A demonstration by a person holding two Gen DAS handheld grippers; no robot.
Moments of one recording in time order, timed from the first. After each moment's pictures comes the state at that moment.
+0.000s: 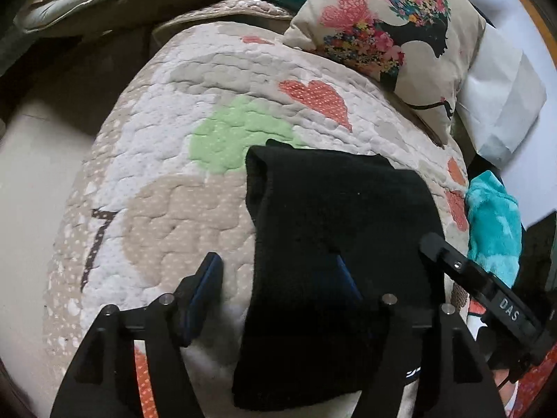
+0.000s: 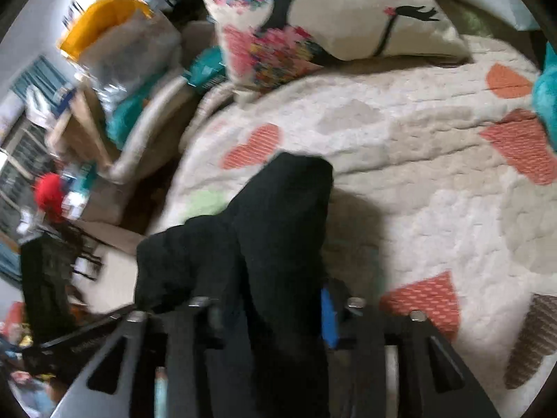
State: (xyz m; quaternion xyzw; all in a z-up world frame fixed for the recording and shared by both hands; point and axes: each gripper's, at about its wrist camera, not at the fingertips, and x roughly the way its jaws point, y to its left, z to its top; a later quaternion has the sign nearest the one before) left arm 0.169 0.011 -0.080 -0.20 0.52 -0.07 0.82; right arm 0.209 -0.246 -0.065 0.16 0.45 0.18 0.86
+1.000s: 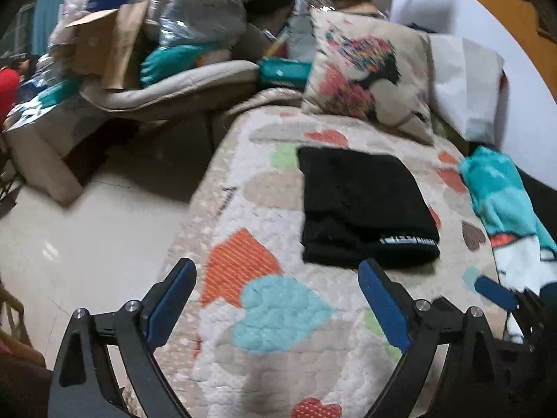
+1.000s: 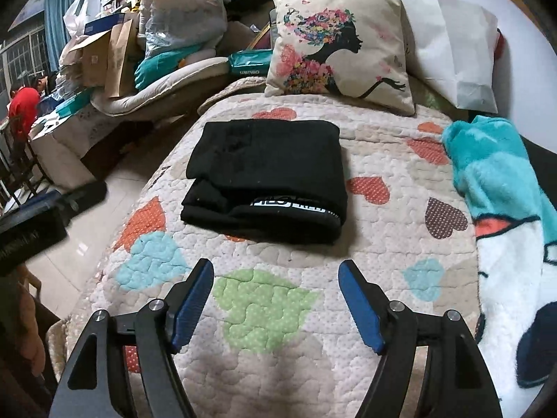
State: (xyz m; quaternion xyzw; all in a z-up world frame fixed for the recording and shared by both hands) left arm -0.029 0.008 -0.015 -0.07 0.38 0.01 0.92; right arm -0.011 -0.196 -0.031 -0.02 0.38 0.12 0.92
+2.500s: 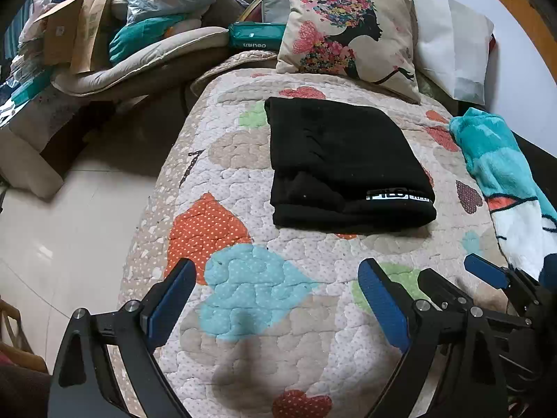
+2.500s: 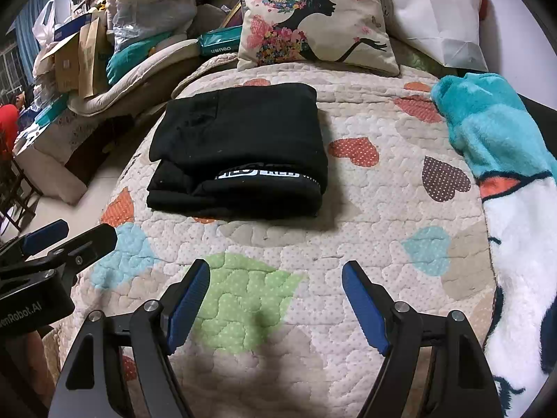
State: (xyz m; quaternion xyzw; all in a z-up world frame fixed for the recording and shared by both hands) left arm -0.017 -0.013 -0.045 -0.06 0.44 -0.02 0.90; right arm 0.007 -0.211 -0.059 0.02 0.42 0.09 0.90
